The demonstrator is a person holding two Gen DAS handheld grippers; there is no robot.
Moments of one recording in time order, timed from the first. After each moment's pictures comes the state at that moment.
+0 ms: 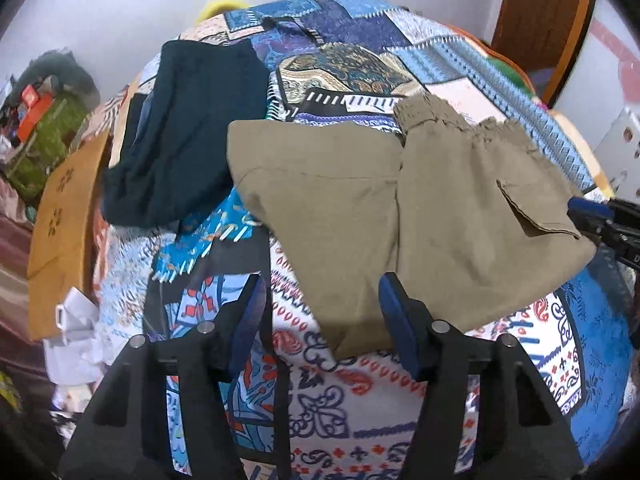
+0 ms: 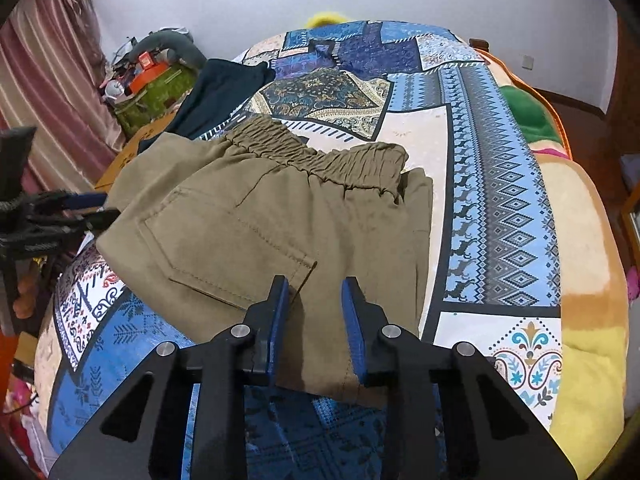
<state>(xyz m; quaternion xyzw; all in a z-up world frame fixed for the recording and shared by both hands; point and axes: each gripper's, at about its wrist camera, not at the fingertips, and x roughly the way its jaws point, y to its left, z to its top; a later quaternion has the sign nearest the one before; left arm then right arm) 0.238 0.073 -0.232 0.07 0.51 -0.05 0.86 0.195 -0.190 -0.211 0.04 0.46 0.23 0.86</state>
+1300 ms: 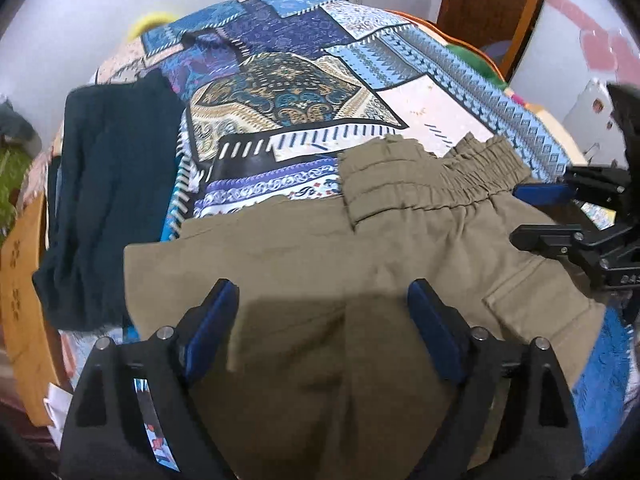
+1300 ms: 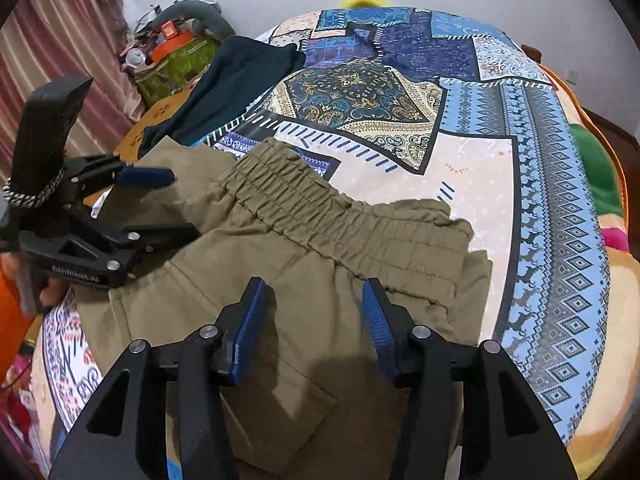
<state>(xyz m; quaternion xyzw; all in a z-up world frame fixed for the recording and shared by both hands) 0.329 0.030 -0.252 0.10 0.52 -0.15 0.84 0.267 -0.158 -0.217 0.00 0.49 0.28 0.82</state>
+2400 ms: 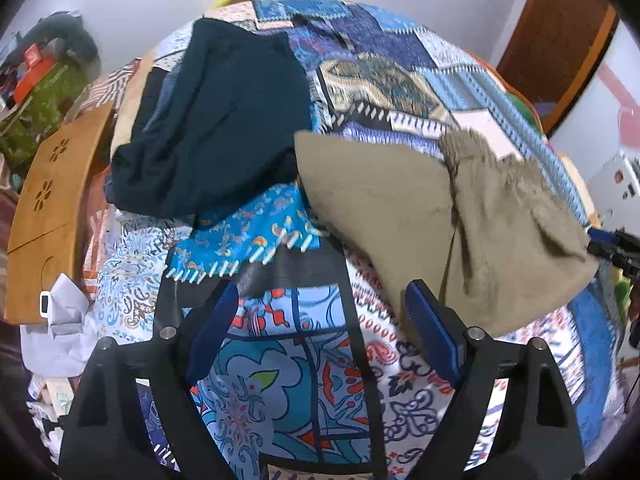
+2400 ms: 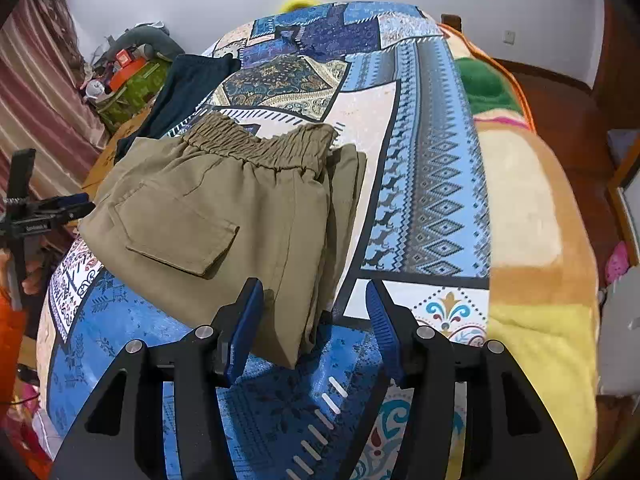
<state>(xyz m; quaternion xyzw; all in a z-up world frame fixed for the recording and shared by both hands) 0.257 0.133 -0.226 -0.01 0.51 -0.06 0.86 0.200 -0.235 -0.202 0.04 0.50 0.20 0.84</state>
